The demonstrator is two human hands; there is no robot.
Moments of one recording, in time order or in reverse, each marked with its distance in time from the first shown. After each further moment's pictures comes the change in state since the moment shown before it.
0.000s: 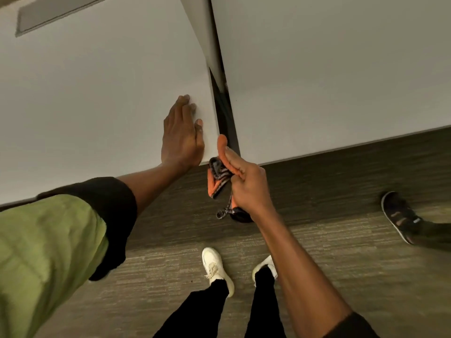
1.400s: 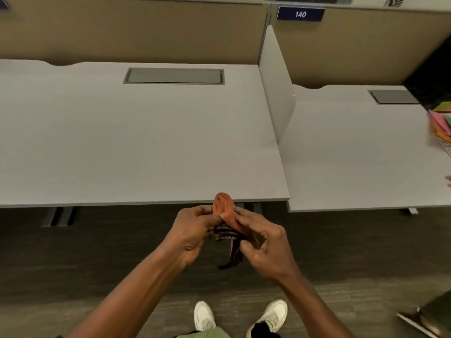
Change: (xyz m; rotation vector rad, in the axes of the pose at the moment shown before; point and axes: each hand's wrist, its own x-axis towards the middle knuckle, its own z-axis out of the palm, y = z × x) left_hand -0.196 -0.117 -0.253 -1.417 -0.346 -0.785; right_hand -0.162 -0.135 0.170 -0.283 -0.063 -0.499
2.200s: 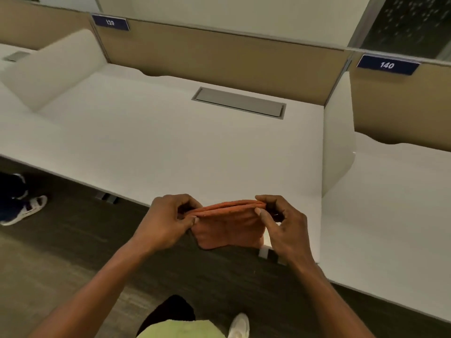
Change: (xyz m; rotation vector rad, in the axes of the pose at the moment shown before) left_hand -0.006 0.074 -0.067 0.844 0.381 0.464; right_hand 0.151 -0.012 -0.033 -0.055 -0.016 -0.077
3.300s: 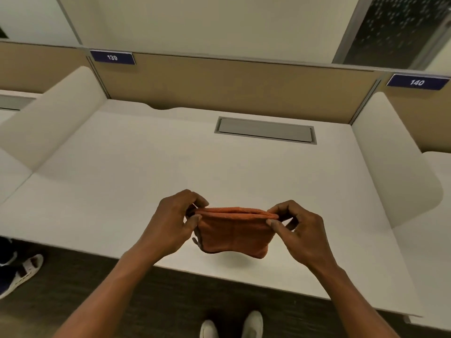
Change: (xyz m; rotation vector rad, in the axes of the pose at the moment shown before) left_hand 0.171 -0.130 -0.213 0.145 0.006 0.330; right_hand 0.146 -0.104 0.185 -0.164 0.088 -0.034
